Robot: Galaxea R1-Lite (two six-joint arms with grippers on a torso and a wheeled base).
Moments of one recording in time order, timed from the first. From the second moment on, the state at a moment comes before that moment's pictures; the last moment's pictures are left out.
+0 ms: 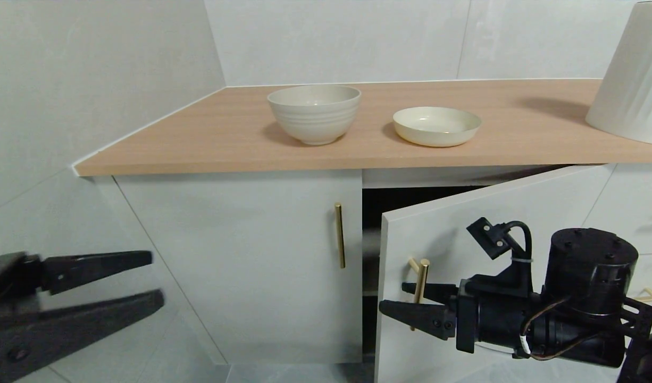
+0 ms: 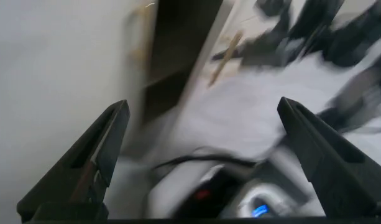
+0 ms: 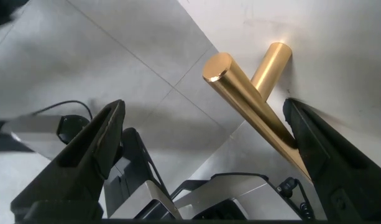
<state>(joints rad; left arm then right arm) -0.23 1.01 -0.74 0.00 -0.67 -0.17 0.73 1.73 -0.44 -1.15 0.50 0.52</state>
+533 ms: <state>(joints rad) -0.43 1.41 -0.49 -0.53 -0.69 -0.31 0.75 1.73 -0.44 -1.15 0.50 0.52</state>
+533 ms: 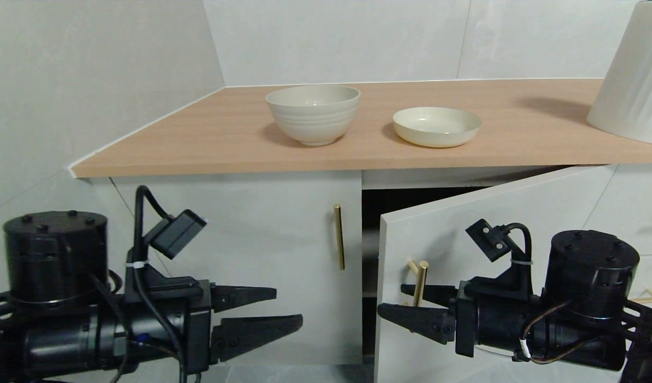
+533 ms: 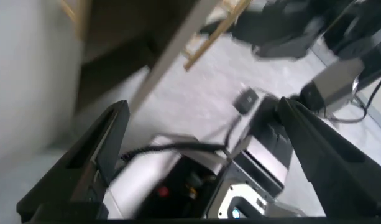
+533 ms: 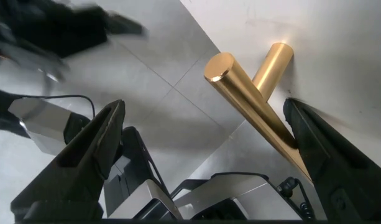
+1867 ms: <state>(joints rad) -0.64 2.11 -0.67 -1.38 -0.53 -0.32 0.75 1.73 -0.42 -1.18 0.50 0.49</state>
